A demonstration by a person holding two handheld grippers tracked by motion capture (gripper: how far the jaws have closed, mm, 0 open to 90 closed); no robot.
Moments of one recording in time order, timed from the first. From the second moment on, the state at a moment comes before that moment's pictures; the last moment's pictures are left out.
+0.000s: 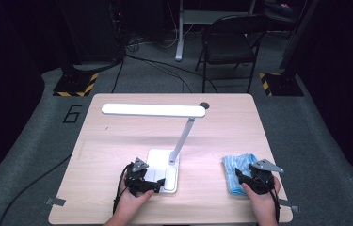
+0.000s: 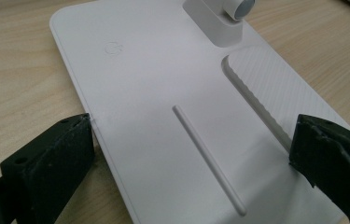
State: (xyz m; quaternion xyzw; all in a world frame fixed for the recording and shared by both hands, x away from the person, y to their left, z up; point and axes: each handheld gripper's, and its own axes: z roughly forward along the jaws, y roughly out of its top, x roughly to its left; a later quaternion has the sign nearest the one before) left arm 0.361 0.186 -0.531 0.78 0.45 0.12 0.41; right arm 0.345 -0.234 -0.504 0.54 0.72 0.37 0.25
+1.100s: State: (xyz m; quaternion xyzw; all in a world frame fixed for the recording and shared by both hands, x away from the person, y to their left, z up) left arm 0.359 0.174 -0.531 0.77 0.47 0.13 0.41; right arm 0.345 -0.146 -0.503 0.45 0.77 0.42 0.18
